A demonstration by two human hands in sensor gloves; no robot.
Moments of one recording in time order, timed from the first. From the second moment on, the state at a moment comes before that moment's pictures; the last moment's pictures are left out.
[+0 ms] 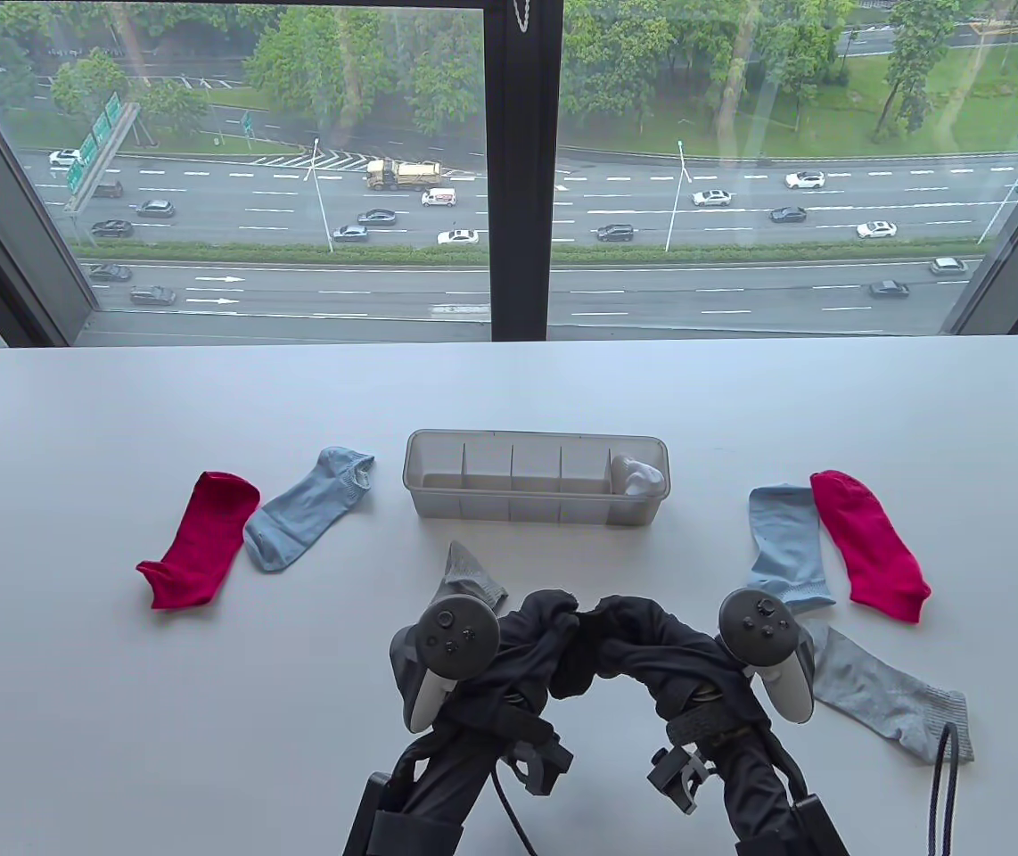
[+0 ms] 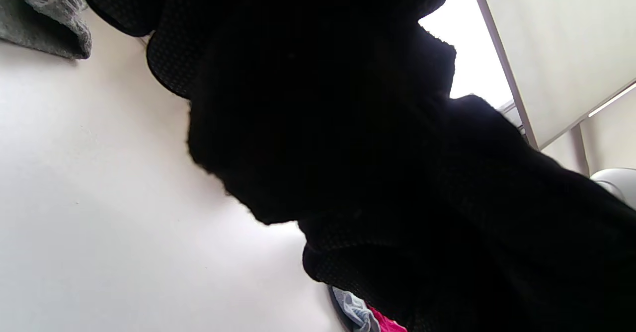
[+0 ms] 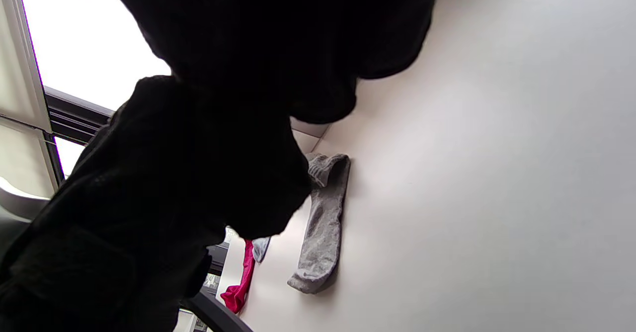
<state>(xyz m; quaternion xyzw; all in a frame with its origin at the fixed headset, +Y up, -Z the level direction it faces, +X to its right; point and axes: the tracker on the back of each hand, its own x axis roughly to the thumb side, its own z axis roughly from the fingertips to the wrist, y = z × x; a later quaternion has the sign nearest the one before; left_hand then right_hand) -0.070 -0.716 -0.293 0.00 -0.13 0.43 0.89 0.168 -0.739 -0.296 0.12 0.13 0.82 0.54</state>
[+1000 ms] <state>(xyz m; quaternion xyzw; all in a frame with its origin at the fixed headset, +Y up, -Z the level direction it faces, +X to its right) -0.120 -0.741 -0.310 -0.21 -0.07 0.11 0.97 0.091 -0.666 -0.443 -0.17 -0.11 0.97 0.10</state>
